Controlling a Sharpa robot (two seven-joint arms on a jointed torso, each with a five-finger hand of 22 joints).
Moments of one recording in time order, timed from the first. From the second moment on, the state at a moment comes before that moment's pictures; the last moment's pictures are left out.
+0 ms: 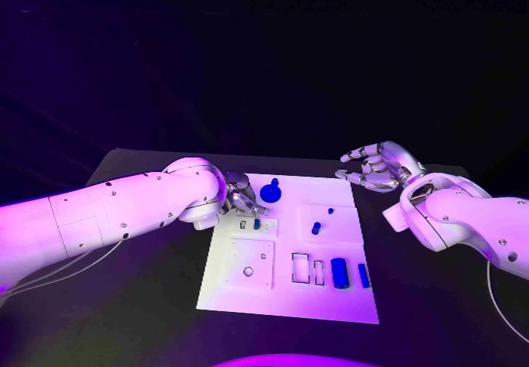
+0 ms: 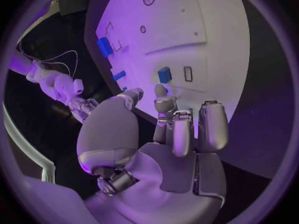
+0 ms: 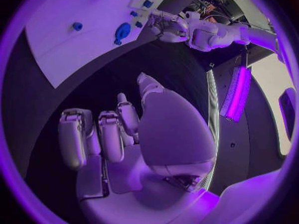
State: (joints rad) left arm 1.24 -0.71 -0.02 1.42 -1.07 0.08 -0.51; left_hand 1.02 -0.22 0.36 0.29 0.29 0.97 0.03 0.68 0.76 1.30 -0.04 1.06 0.91 1.47 -0.10 1.56 1.31 0.07 1.39 0.02 1.42 1.24; right arm 1.30 -0.87 -0.15 1.56 -0.81 -0.59 0.00; right_hand 1.40 -0.16 0.16 0.29 0.24 0.85 0.18 0.12 0.33 1.34 0.10 1.31 1.31 1.46 0.02 1.54 1.31 0.01 1.47 0.13 1.47 1.31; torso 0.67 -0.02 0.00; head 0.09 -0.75
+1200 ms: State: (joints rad) left arm 1.32 -0.56 -0.02 1.05 -1.06 0.21 -0.51; left_hand 1.11 -0.20 0.32 0.29 0.29 0.87 0.09 0.54 0.68 1.22 0.02 1.03 0.85 1.47 -0.05 1.54 1.31 0.07 1.34 0.06 1.37 1.17; right arm 1.30 -0.87 -0.15 1.55 -0.81 -0.59 0.00; right_hand 1.40 -0.16 0.16 0.29 0.24 0.85 0.18 0.12 0.33 1.34 0.10 1.31 1.31 1.46 0.02 1.54 1.31 0.01 1.47 0.13 1.47 1.31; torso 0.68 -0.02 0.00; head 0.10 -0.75
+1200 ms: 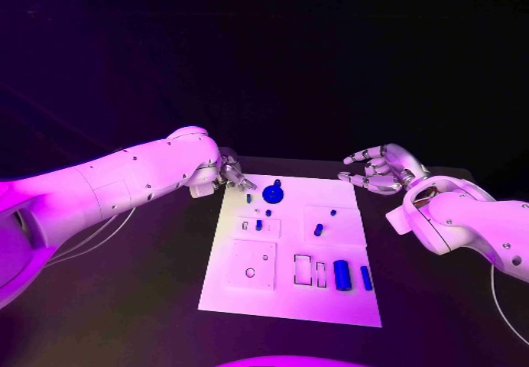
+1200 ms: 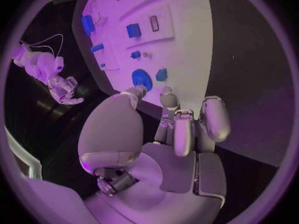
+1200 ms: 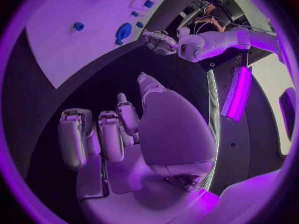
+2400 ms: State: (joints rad) left arm 1.31 -0.49 -0.04 0.95 -1.05 0.29 -0.49; left_hand 1.13 -0.18 0.31 0.29 0.29 0.88 0.09 0.54 0.68 1.21 0.02 1.03 0.85 1.47 -0.05 1.54 1.31 0.07 1.34 0.06 1.37 1.18; right arm 1.30 -0.86 -0.15 1.55 -0.81 -0.59 0.00; right_hand 1.40 -0.16 0.16 0.29 0.24 0.85 0.18 0.12 0.33 1.34 0.10 1.31 1.31 1.46 0.02 1.54 1.31 0.01 1.47 0.13 1.47 1.31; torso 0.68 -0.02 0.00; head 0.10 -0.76
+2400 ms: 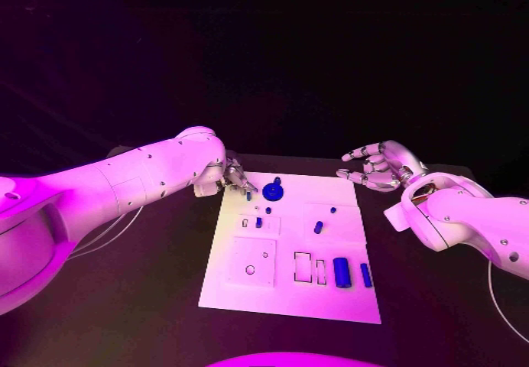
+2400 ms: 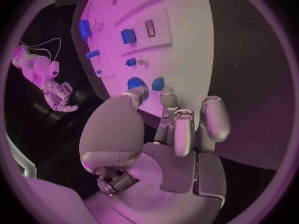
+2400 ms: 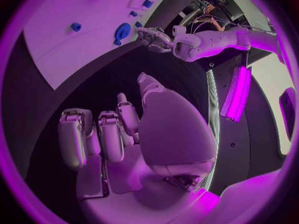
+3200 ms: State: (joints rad) left arm 1.31 -0.49 -0.04 0.95 -1.03 0.30 -0.48; left_hand 1.29 -0.12 0.40 0.26 0.29 0.91 0.07 0.54 0.68 1.22 0.00 1.05 0.85 1.47 -0.05 1.54 1.31 0.07 1.34 0.06 1.37 1.19; right arm 1.30 -0.86 -0.15 1.55 -0.81 -0.59 0.00; right_hand 1.40 -0.16 0.16 0.29 0.24 0.85 0.18 0.12 0.33 1.34 0.10 1.31 1.31 1.46 0.02 1.54 1.31 0.01 1.47 0.13 1.47 1.31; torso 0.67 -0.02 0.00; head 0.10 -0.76
